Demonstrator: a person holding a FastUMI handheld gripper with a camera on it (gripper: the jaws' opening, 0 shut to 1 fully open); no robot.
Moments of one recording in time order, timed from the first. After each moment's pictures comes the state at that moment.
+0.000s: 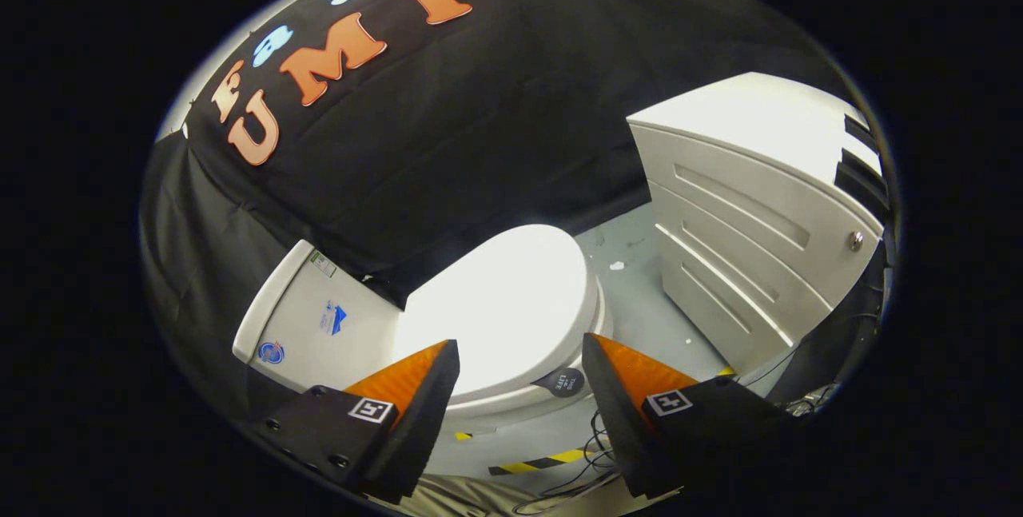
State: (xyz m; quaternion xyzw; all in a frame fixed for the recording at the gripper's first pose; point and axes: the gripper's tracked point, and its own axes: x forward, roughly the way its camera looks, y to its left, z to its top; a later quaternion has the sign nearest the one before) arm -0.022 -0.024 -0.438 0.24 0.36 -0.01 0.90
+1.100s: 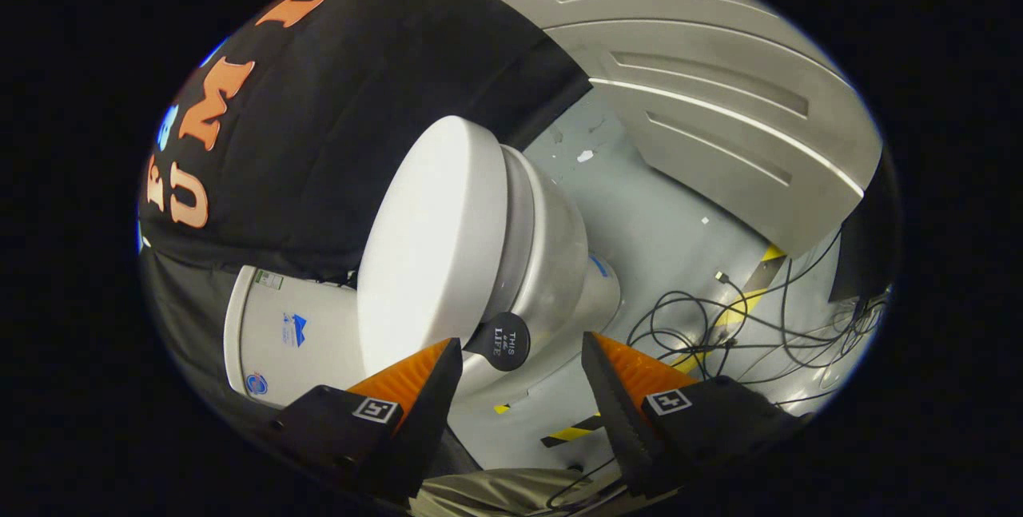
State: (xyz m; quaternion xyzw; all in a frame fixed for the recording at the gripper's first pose) arm -0.052 -0.028 -0.610 0.40 0.49 -0.04 0.77
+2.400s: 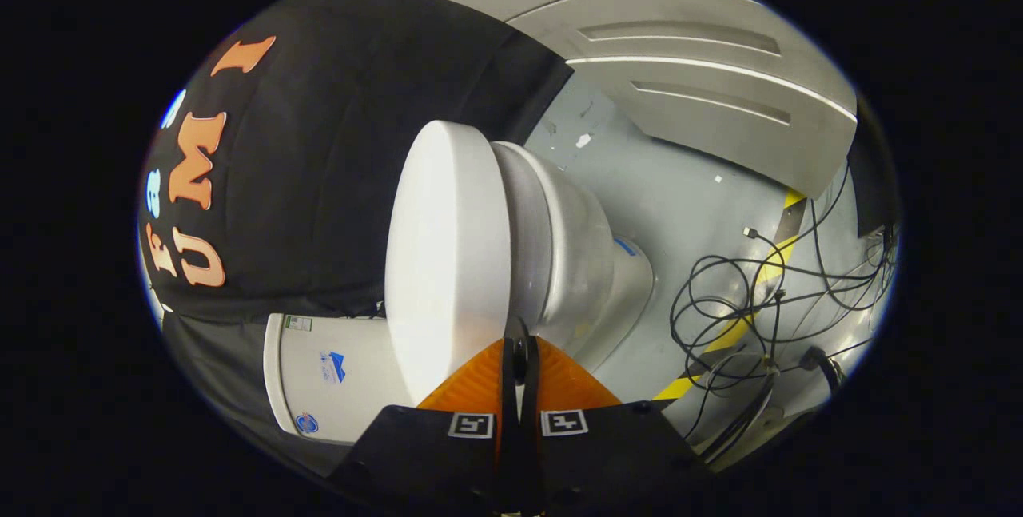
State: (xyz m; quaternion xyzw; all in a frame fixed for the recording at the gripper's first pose) arm -0.031 -0.004 -0.594 0.48 0.45 -0.06 0.75
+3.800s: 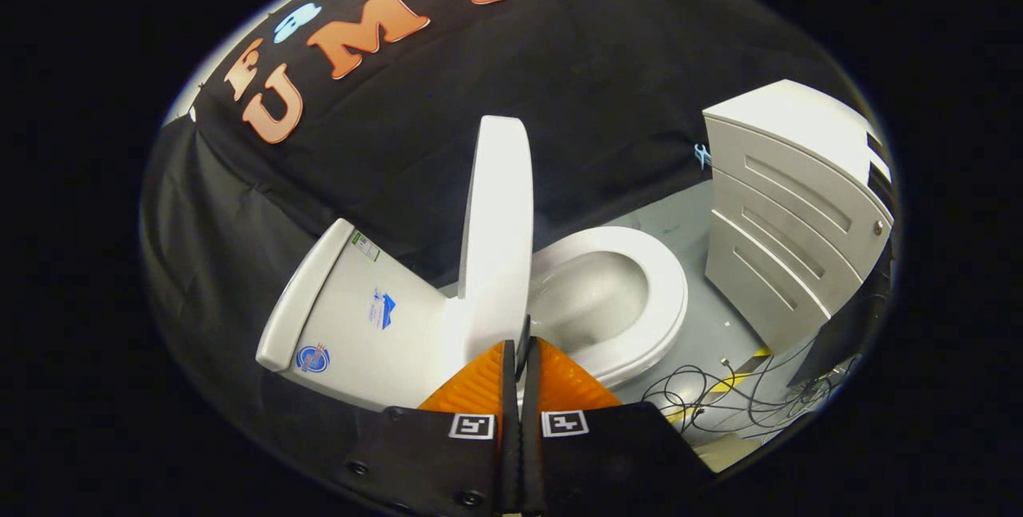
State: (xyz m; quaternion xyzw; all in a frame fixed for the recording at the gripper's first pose) arm -0.001 0.120 -0.397 0.21 0.37 0.02 0.91
